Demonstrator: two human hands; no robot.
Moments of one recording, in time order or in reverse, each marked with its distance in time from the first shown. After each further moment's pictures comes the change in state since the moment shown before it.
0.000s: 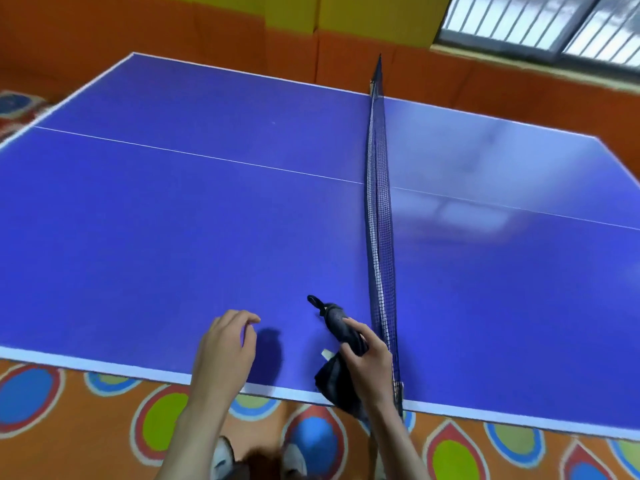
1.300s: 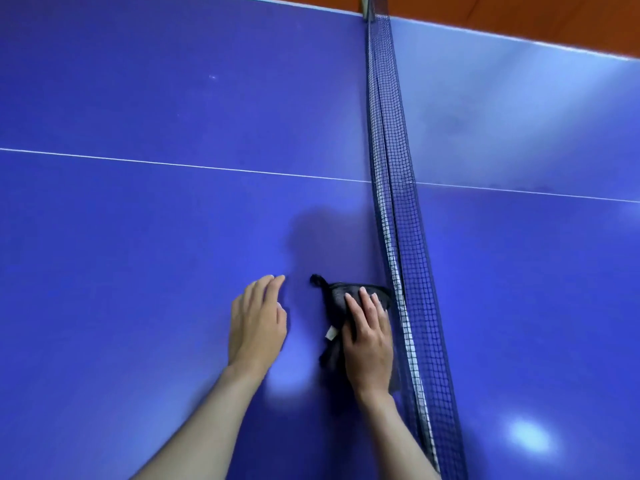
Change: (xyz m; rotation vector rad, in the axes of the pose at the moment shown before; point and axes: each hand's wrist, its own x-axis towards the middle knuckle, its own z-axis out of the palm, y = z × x) left_hand 0.360 -0.017 0.239 0.200 -0.122 0.213; right_hand 0.336 0.144 0.116 -0.645 0.188 -0.171
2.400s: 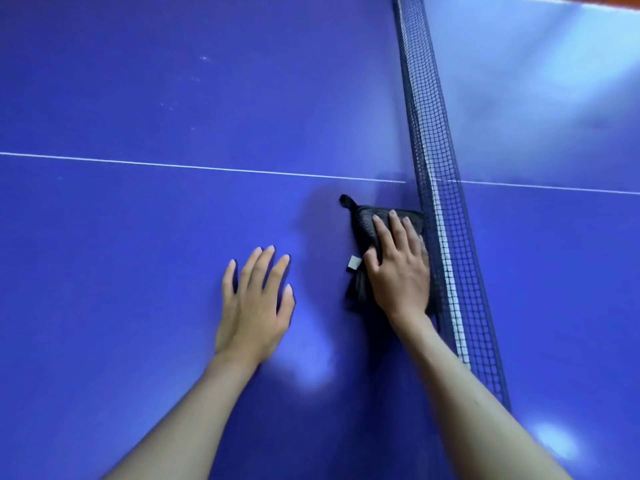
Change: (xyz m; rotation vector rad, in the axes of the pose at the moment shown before) left_hand 0.084 -0.029 0.036 0.237 0.130 0.174; right_hand 0.185 0.006 0.031 -0.240 -0.046 -0.043
